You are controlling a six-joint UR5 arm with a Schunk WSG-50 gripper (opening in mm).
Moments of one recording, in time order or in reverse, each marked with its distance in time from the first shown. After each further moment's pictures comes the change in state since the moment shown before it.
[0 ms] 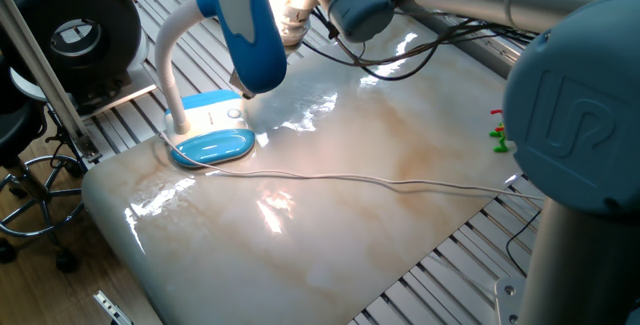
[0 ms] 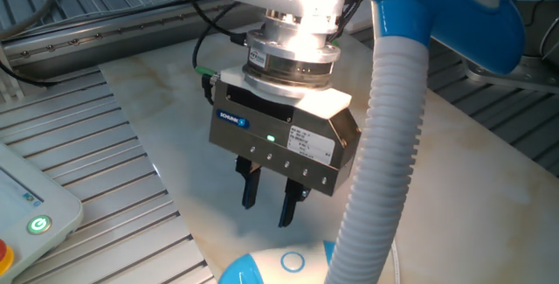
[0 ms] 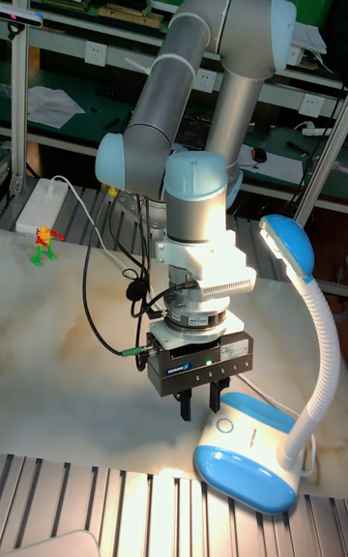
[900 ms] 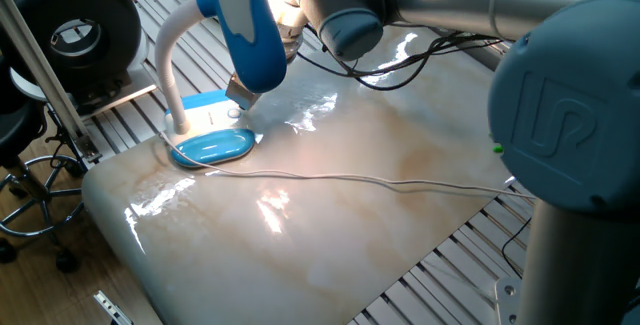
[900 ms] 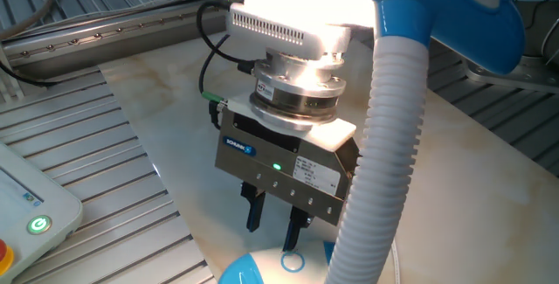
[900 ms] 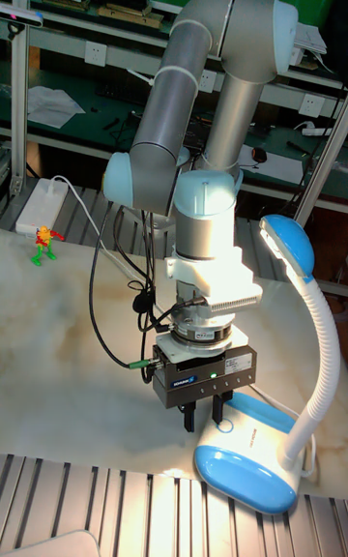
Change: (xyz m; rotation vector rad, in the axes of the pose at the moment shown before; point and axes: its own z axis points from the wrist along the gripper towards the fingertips) arm 0.003 0.007 0.024 0.019 -0.002 -0.004
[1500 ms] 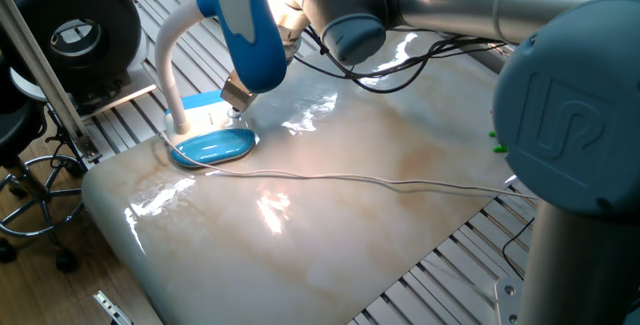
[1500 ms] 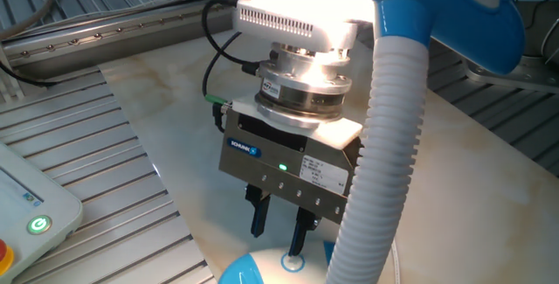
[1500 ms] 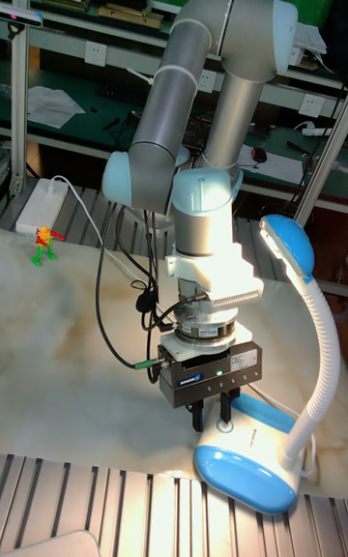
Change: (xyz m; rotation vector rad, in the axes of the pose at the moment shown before) arm -0.006 0.009 -0.002 -0.026 -0.036 -0.010
